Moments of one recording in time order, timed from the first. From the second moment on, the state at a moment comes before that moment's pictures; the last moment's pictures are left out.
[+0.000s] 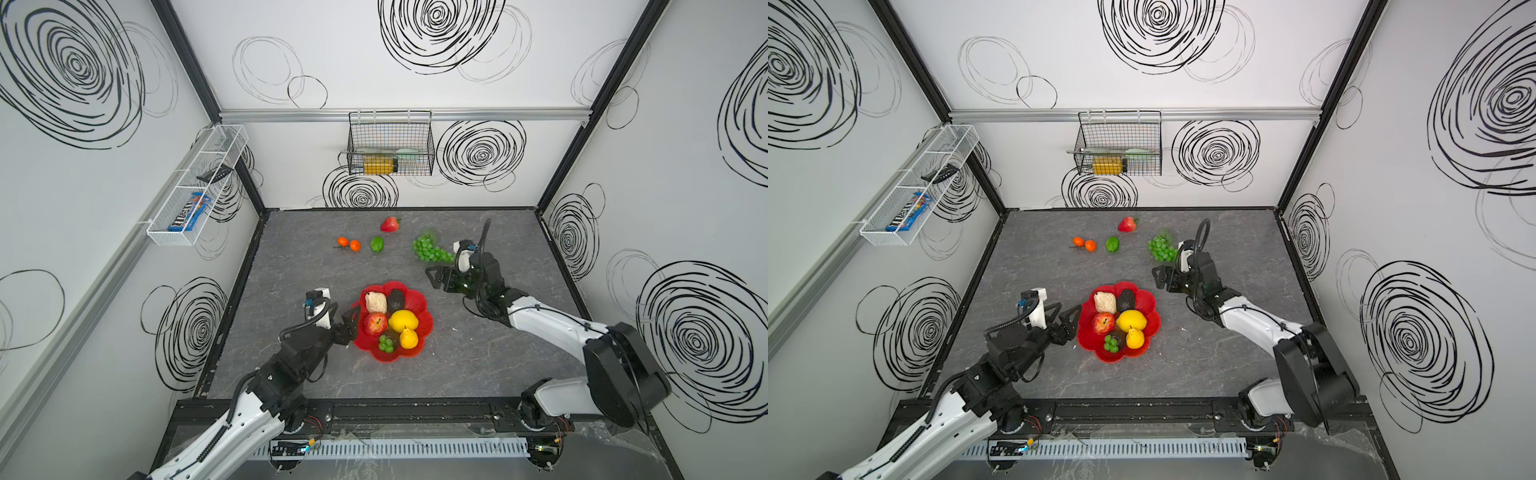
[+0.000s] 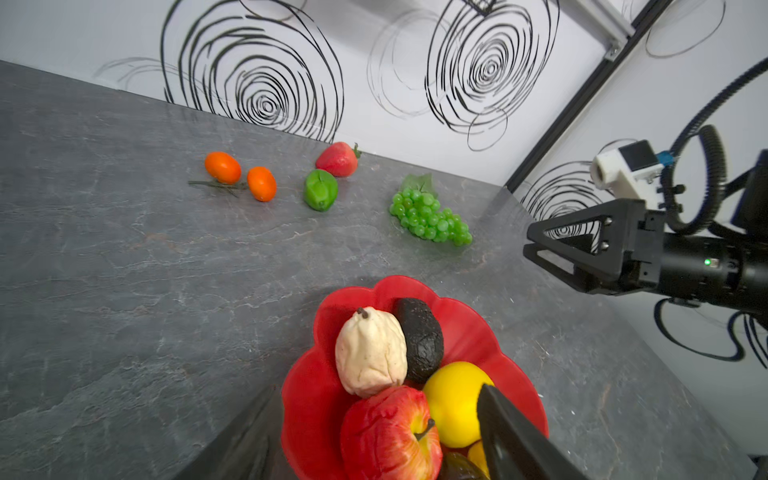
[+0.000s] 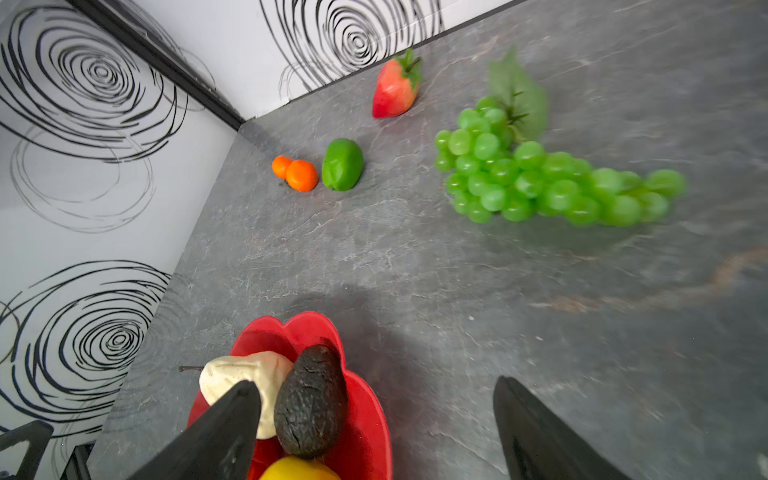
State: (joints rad) left arm -0.62 0.32 0.19 -0.08 -0.21 -0.51; right arm 0.53 1.46 0.79 0.16 -0.16 0.56
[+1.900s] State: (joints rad) left arm -0.43 0.11 0.08 -0.03 -0.03 -0.57; right arm 0.62 2.65 2.18 -0.17 -0.02 0.32
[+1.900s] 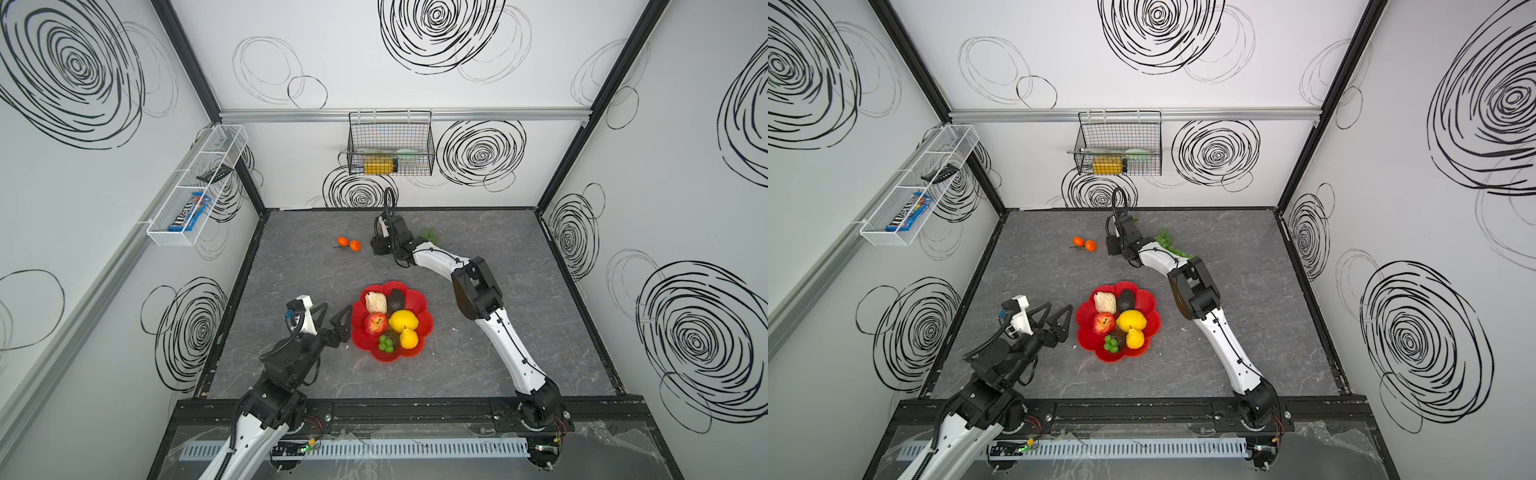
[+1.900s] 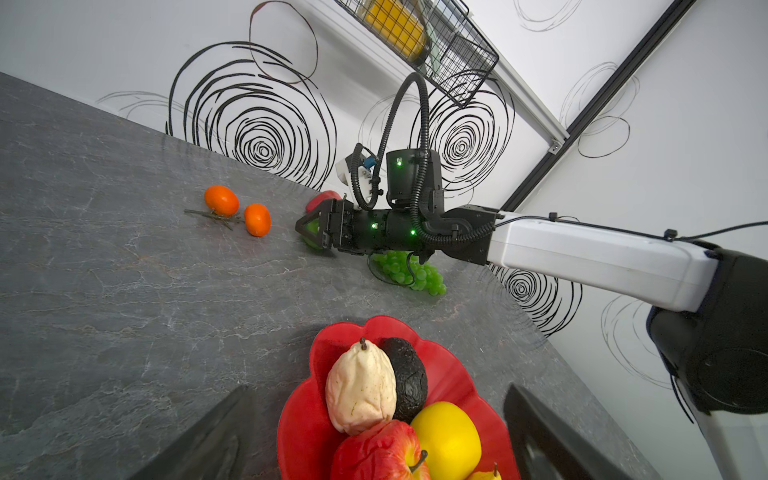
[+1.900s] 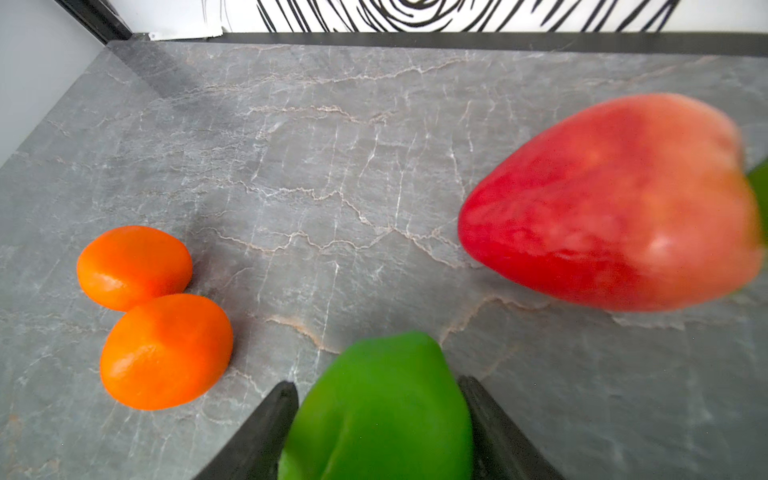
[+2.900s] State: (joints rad) left arm -0.38 0.13 0.07 -0.01 0.04 -0.59; right arm 0.63 1.70 1.23 -0.15 -0.09 0.21
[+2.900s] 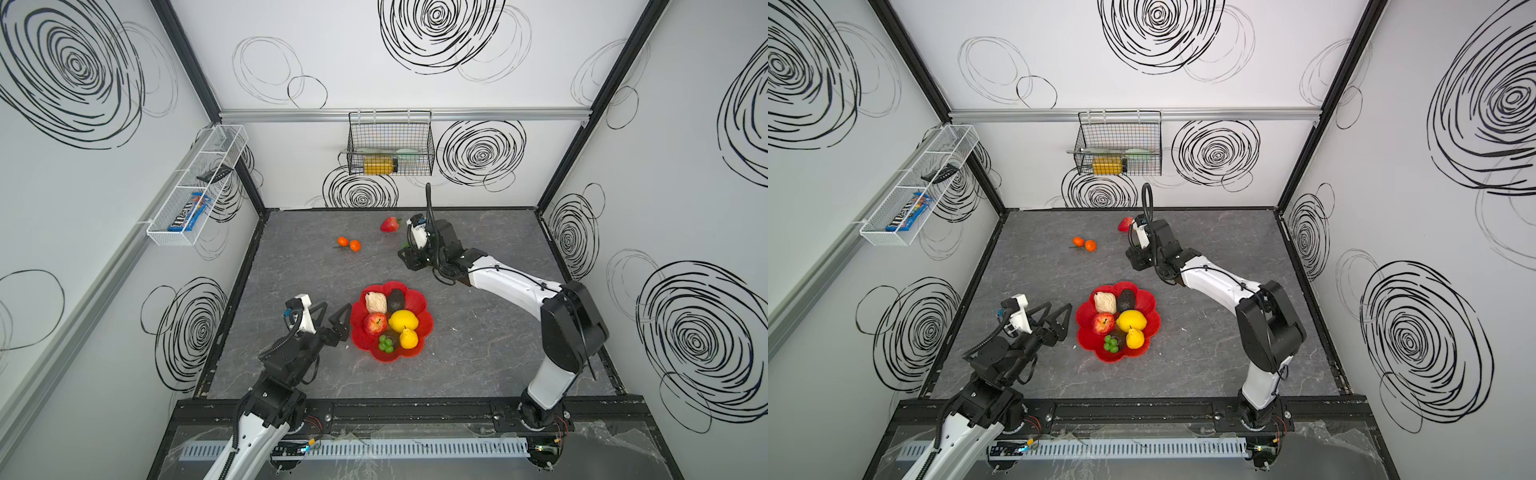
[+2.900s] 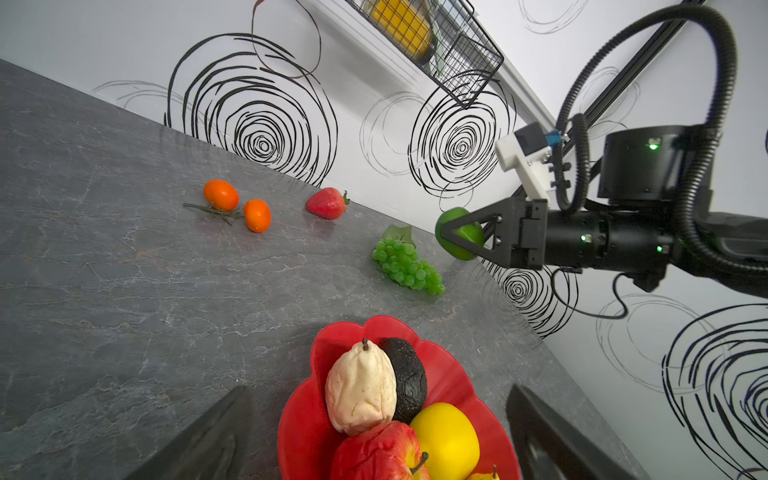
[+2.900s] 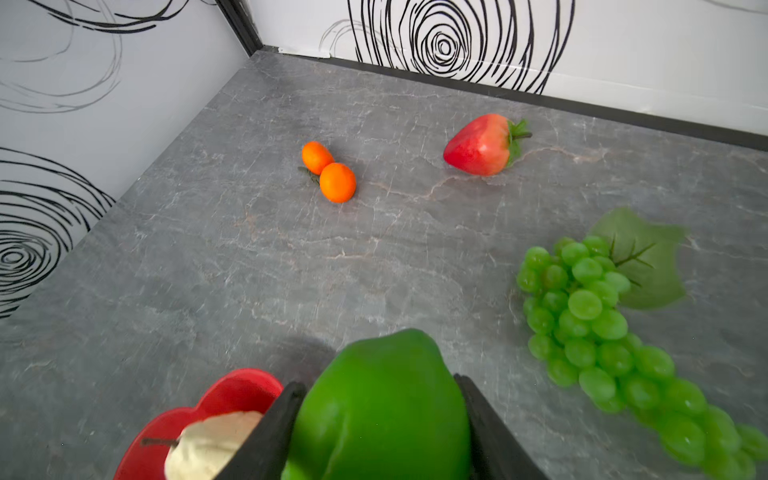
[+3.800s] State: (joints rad) left arm -0.35 0.16 0.07 0.02 0.07 -0.60; right arm 0.78 1.59 0.93 -0.25 -0.09 0.18
